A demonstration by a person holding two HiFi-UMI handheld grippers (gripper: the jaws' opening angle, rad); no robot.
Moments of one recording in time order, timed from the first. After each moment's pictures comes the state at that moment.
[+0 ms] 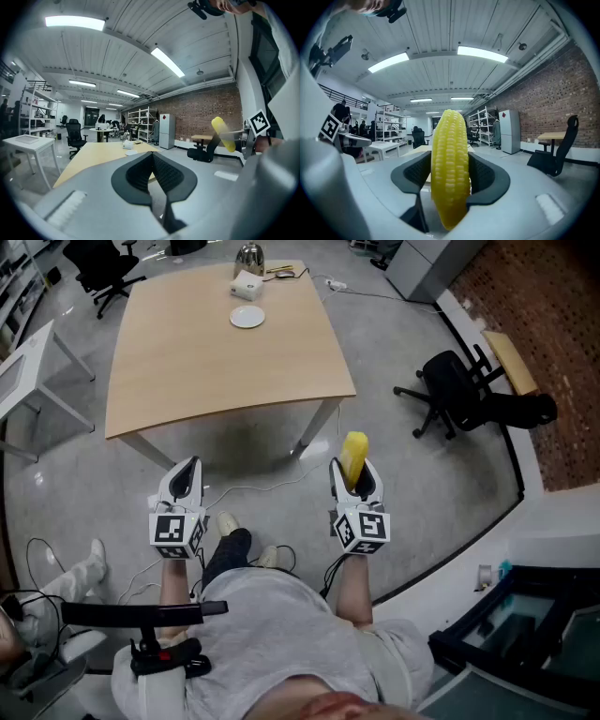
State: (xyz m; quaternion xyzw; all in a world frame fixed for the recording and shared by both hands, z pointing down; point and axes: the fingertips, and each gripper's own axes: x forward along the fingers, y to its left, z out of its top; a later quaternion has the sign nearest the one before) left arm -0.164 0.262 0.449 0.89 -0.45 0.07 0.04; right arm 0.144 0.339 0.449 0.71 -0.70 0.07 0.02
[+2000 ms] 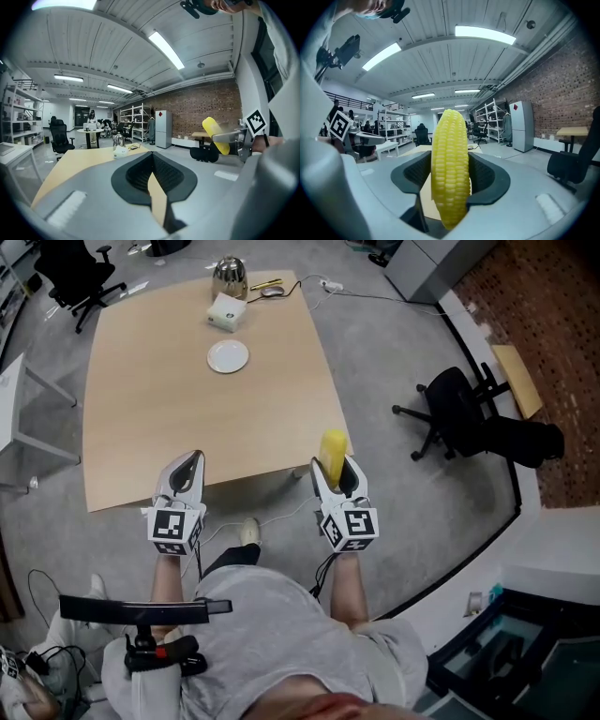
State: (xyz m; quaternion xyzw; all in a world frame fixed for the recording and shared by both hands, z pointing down) left arm -0.043 -0.002 0.447 0.91 -0.41 0.10 0.04; right arm 0.208 0.071 0.462 0.67 -0.74 0.10 0.03
